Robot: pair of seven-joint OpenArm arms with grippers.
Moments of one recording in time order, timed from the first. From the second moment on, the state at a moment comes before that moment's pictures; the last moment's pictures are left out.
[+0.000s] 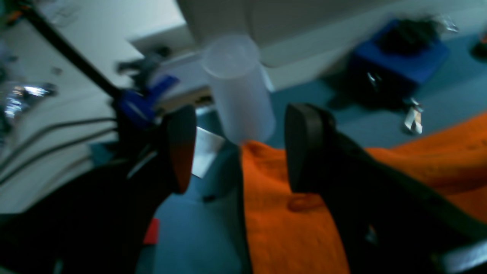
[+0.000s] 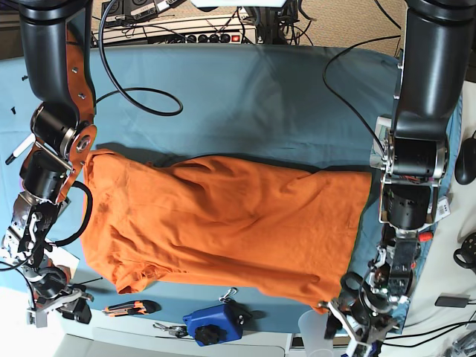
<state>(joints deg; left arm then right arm) -56.9 -10.1 9.4 26.1 -1.9 -20.5 3.2 52.4 21.1 23.8 41.3 6.7 38.5 -29.8</state>
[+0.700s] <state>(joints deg) -43.8 -12.5 -12.8 69.1 -31.7 -23.7 69.5 34.7 30.0 28.9 67.3 34.9 39.7 -53.2</state>
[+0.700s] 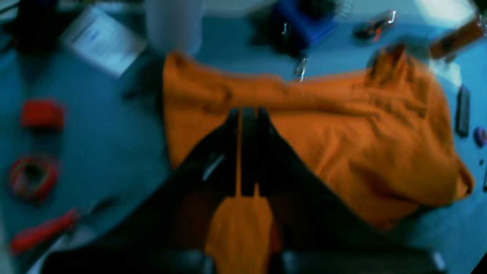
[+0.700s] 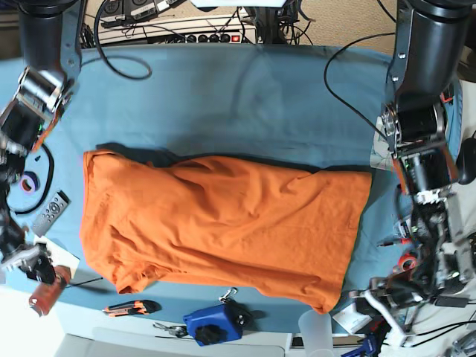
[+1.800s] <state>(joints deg) 15.9 -18.8 -33.9 118.4 -24.7 -19.2 69.1 -9.0 23.4 49.4 85.7 47.7 39.8 -63.7</state>
